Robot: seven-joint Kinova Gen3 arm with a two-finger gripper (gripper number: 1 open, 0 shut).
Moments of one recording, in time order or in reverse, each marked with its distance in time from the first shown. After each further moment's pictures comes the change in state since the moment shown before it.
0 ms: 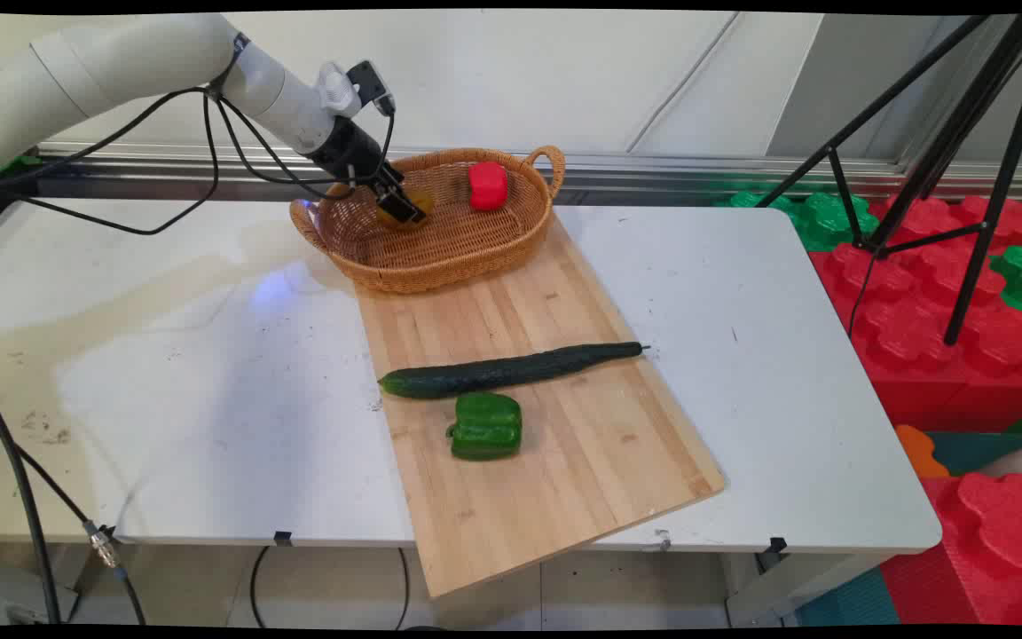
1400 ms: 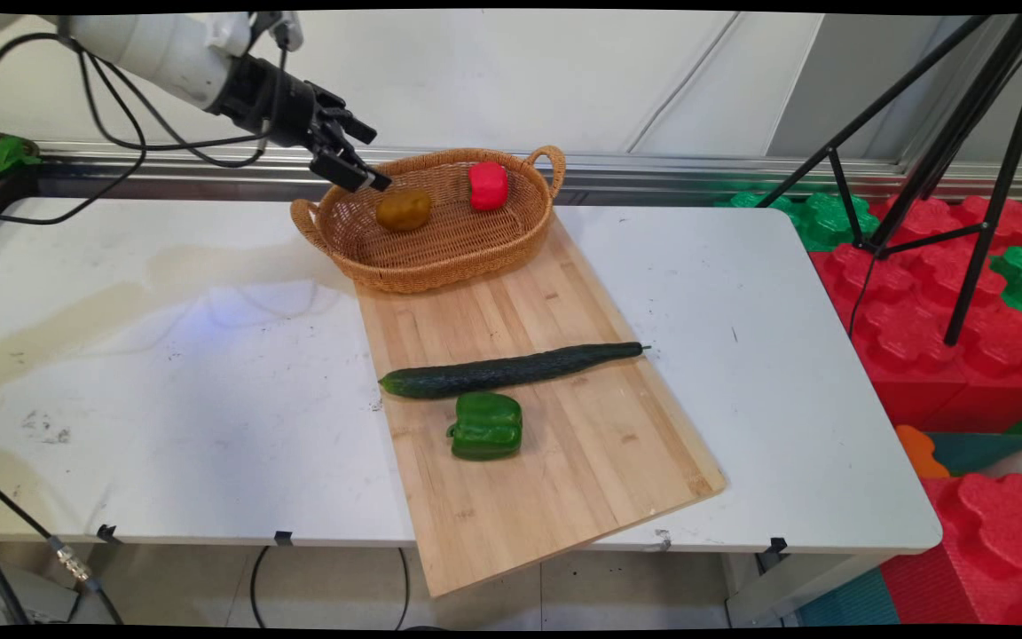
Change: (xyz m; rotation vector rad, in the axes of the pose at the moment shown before) arm -0.017 0.033 -0.144 -0.098 0.208 0.109
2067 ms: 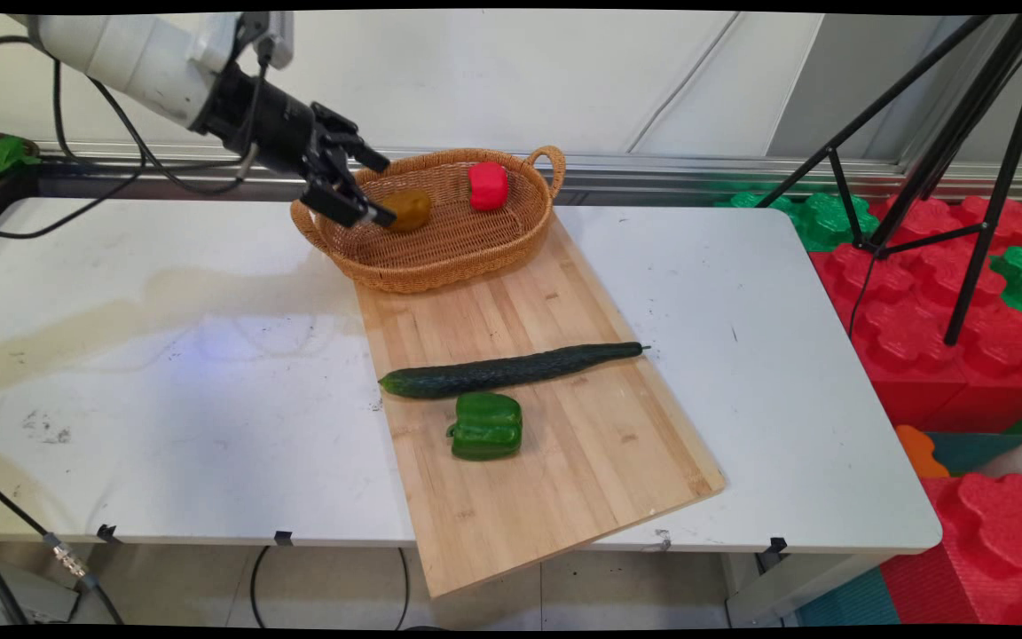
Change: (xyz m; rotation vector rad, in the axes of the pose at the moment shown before) arm 0.014 0.056 -0.015 -0.124 0.010 0.060
